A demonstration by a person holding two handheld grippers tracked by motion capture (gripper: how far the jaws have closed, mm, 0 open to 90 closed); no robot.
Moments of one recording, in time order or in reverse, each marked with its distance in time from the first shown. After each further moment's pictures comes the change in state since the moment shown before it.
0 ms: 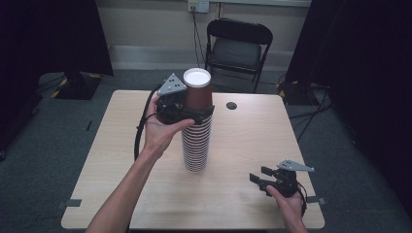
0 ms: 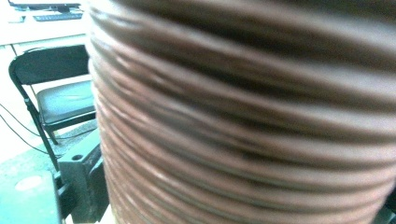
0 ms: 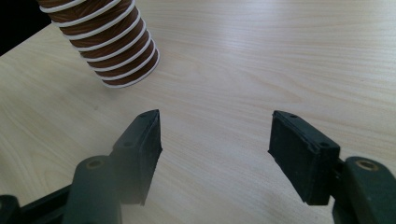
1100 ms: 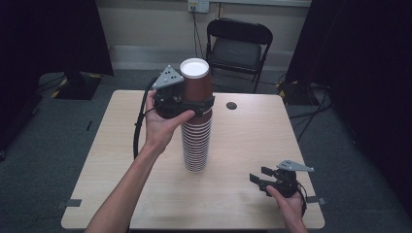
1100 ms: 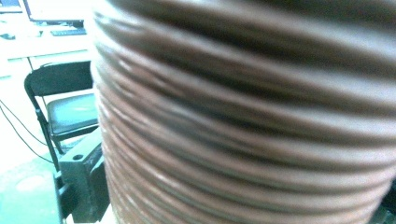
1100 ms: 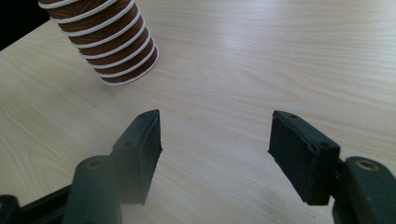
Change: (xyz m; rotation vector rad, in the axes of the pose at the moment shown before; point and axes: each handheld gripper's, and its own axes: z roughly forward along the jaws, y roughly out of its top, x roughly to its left) left arm -0.005 0.022 -0.011 -0.063 0.040 -0.022; right arm 0.000 0.000 0.000 0.004 -0.004 -0.010
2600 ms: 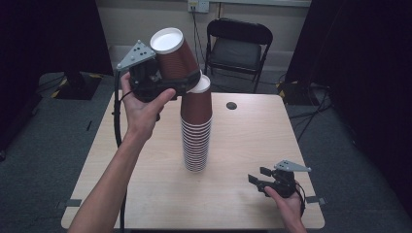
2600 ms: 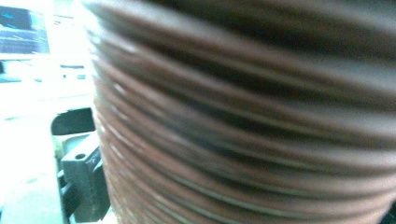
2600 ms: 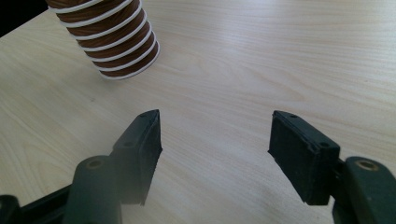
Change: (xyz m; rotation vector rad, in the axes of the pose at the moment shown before) left arm 0.014 0.044 -0.049 -0.170 0.065 -0.016; right arm 0.004 0.000 0.003 0.016 -0.007 -0.028
